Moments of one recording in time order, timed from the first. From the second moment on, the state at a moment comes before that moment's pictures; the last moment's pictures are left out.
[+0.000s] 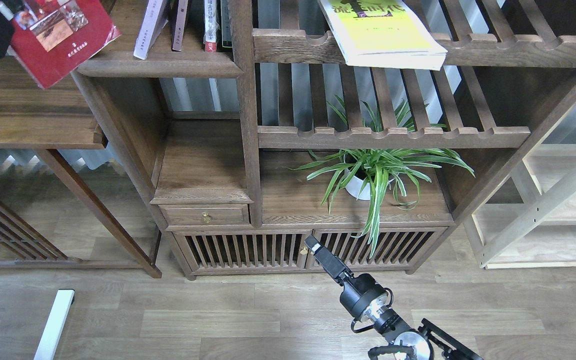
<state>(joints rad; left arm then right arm) -0.43 0.52 -1.67 -1.59 0.50 -0.19 0.49 0.07 0.01 0.89 0.87 -0.17 0.52 0.17</state>
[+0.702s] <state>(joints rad) -0.58 0.52 -1.55 -1.47 0.51 -0.14 0.49 0.06 0.01 0.90 0.89 -0.17 0.55 0.17</state>
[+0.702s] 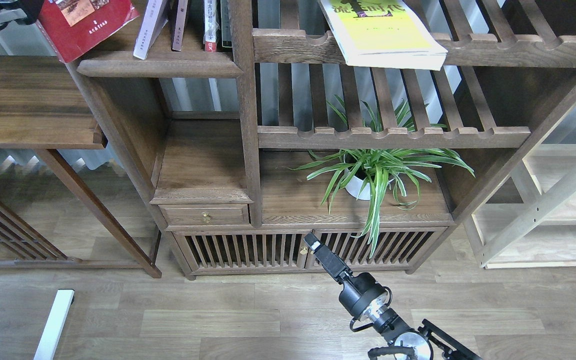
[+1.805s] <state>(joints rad) -0.88 0.45 -1.25 -1.23 0.58 -0.10 0.49 -0.03 0.02 0.92 0.97 -0.17 0.58 0.17</state>
